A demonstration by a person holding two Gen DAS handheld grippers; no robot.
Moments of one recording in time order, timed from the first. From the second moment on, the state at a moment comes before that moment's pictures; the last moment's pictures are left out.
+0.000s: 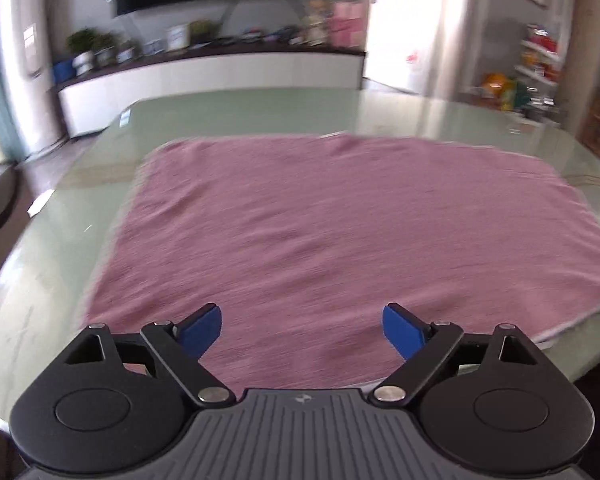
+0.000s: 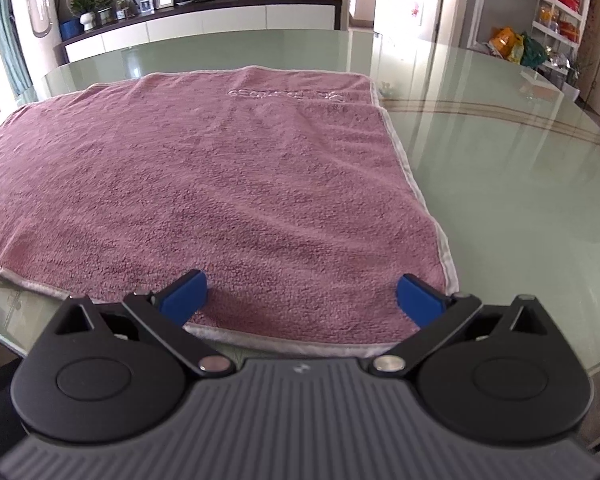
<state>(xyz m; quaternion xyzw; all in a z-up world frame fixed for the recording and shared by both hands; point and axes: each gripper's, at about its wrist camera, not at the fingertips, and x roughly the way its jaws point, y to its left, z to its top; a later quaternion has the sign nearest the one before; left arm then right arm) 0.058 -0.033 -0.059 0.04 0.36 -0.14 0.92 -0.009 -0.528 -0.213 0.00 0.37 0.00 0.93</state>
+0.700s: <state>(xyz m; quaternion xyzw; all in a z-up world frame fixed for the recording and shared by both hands) 0.033 -0.339 -0.059 0.15 0.26 -0.42 0.85 0.010 -0.632 -0.149 0.01 0.34 0.04 0.94</state>
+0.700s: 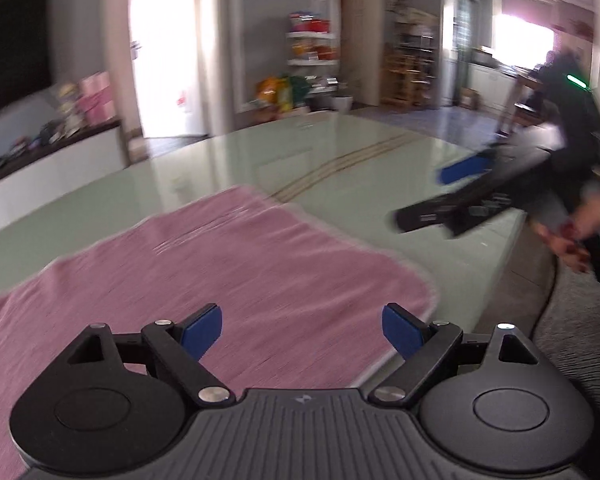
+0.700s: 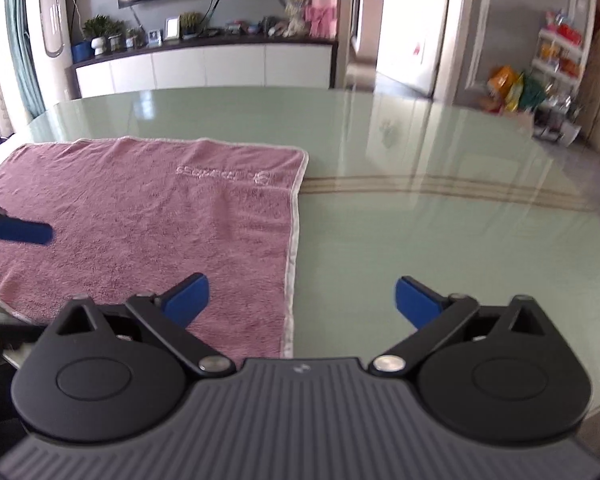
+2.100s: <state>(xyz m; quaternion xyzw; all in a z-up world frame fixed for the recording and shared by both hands) 0.016 -0.460 -0.118 0.24 0.26 -0.42 0.84 0.045 -0.671 -0.166 0.14 0.44 0.20 0.87</state>
